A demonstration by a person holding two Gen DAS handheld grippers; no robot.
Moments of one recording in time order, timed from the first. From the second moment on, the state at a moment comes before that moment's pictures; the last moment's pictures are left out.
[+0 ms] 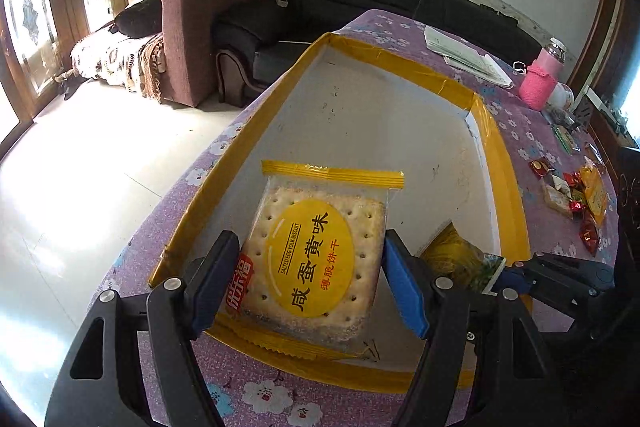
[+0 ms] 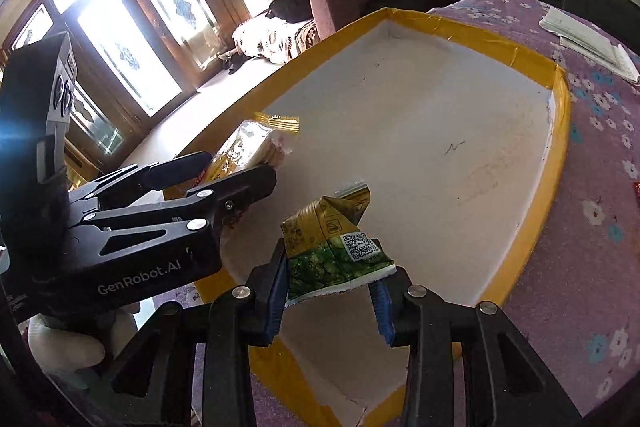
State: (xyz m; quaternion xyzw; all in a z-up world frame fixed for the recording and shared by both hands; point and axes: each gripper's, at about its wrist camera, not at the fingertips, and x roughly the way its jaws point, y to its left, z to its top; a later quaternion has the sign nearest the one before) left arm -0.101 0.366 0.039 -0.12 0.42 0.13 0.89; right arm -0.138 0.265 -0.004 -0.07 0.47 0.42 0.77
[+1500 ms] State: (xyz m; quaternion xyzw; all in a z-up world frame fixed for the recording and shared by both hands) left arm -0.018 0.166 0.094 -0.17 0.42 -0.14 0.88; right arm -0.041 -0.035 -0.026 0.05 0.46 0.18 0.87
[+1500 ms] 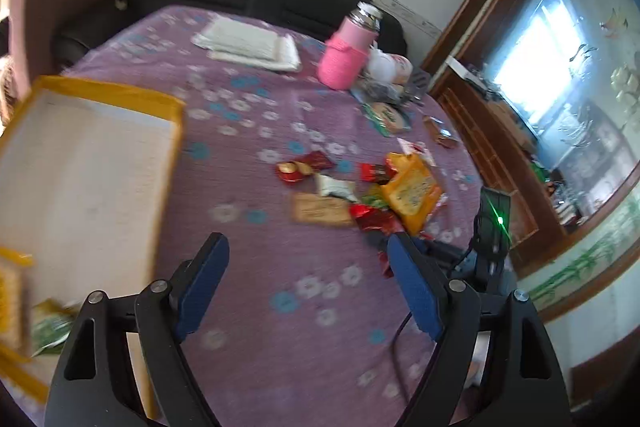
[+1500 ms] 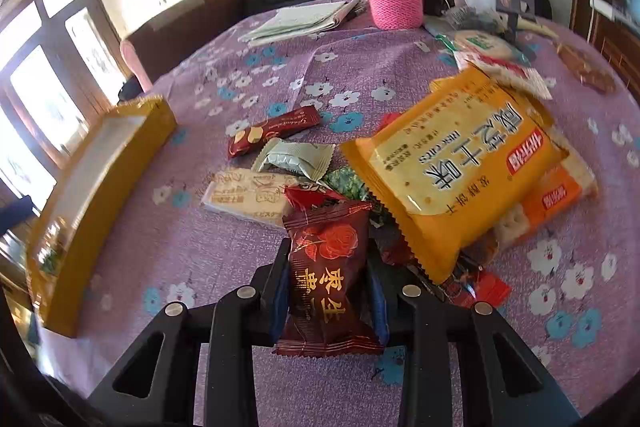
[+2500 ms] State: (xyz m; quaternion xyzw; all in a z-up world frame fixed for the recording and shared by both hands) left arm 0.046 0.070 0.013 0.09 0.50 -0.21 0.84; right arm -0.040 -0.055 -0.029 0.12 0.48 0.22 0.84
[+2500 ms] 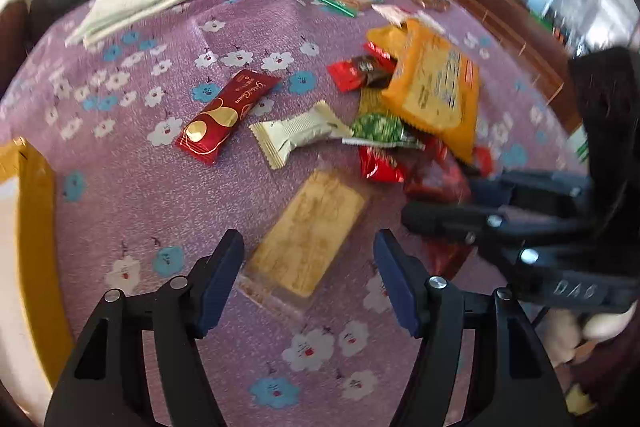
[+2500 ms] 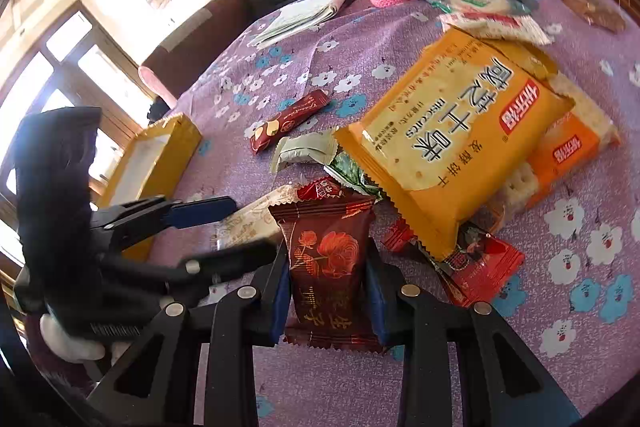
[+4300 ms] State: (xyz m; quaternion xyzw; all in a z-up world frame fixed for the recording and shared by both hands) left arm -0.021 0.406 0.047 -0.18 0.44 0.08 0.88; right arm -0.074 0.291 0.009 -0.07 0.48 0.38 0.79
